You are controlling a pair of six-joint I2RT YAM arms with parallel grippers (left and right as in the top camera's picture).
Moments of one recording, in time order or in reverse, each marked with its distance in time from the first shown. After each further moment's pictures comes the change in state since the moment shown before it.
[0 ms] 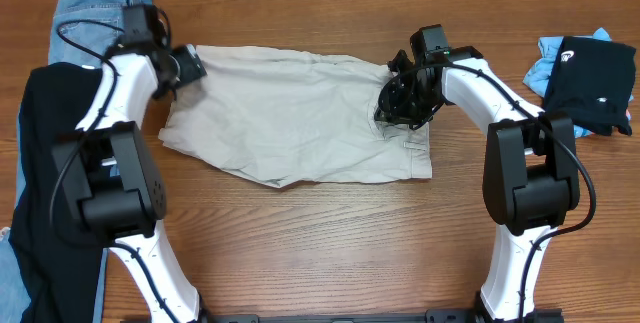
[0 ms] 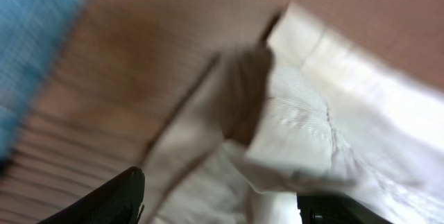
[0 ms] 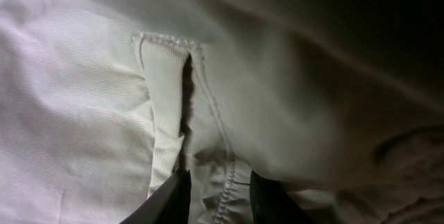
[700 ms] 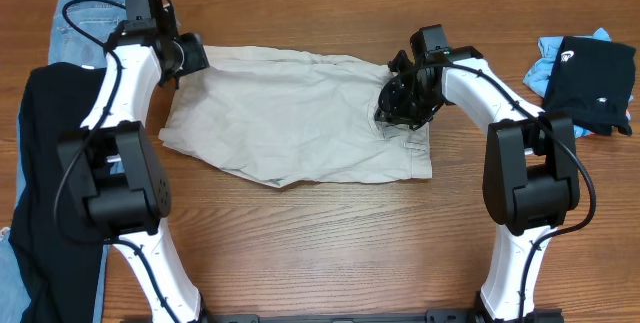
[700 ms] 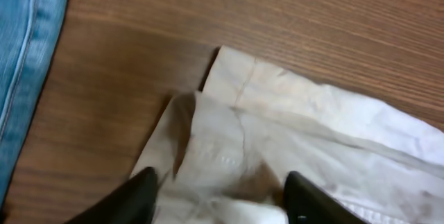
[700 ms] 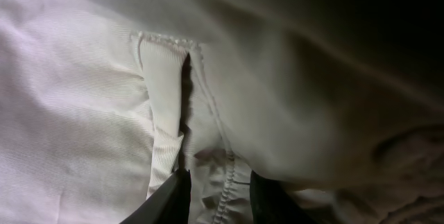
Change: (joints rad) left arm -0.027 0.022 0.069 0.000 0.025 0.116; right arm 0.000 0.000 0.000 -0.006 0.001 0.000
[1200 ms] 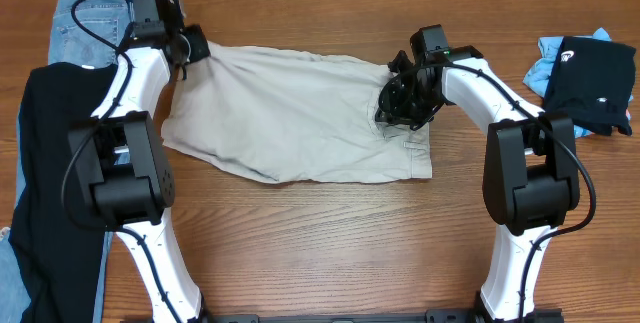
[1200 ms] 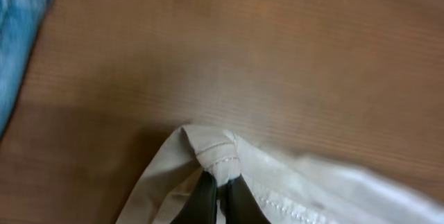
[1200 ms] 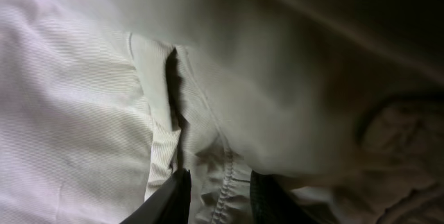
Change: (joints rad) left arm -0.010 0.069 -0.003 0.266 0.031 -0.045; right arm 0.000 0.000 0.002 -0.011 0.003 0.000
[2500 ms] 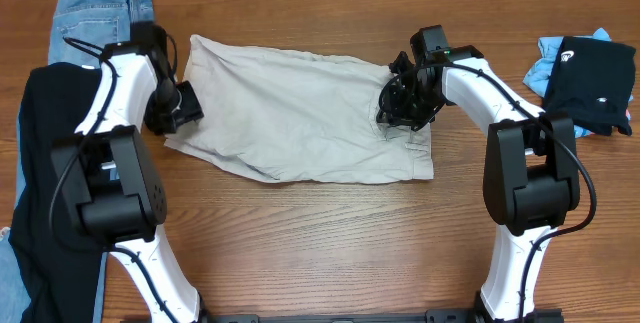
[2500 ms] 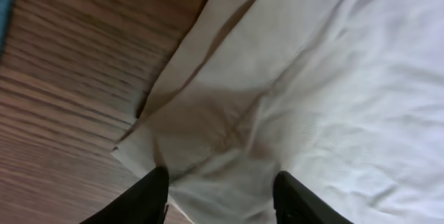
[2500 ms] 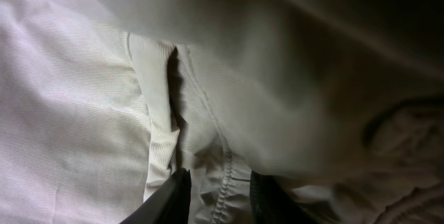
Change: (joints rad) left arm 0.031 -0.120 -0.110 -0.686 -0.137 -0.071; right arm 0.000 -0.002 0.001 -0.015 0.016 0.000
